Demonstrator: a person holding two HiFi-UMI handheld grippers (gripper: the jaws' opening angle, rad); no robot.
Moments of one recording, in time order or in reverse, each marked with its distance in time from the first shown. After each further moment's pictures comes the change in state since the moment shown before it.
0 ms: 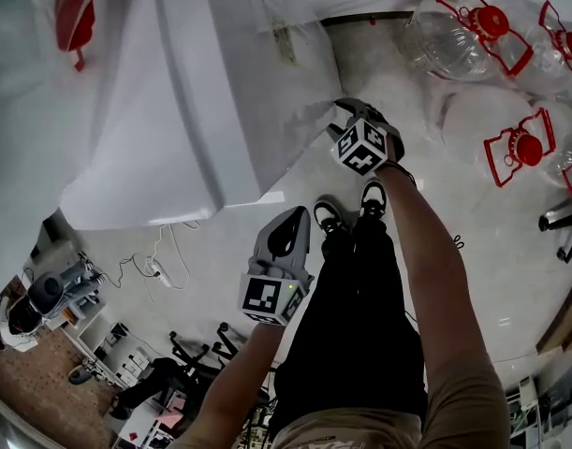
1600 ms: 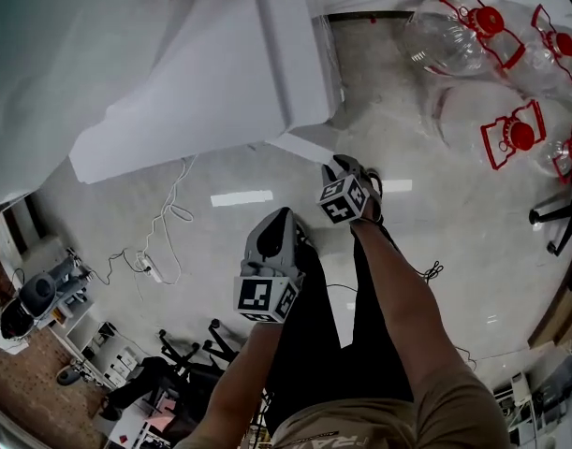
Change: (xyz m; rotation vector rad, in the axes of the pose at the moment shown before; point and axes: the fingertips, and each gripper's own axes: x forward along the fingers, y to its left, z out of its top) left arm -0.063 0.028 -0.014 -0.083 -0.029 0.113; right arm -0.026 0.142 -0.039 0.354 0.177 -0.108
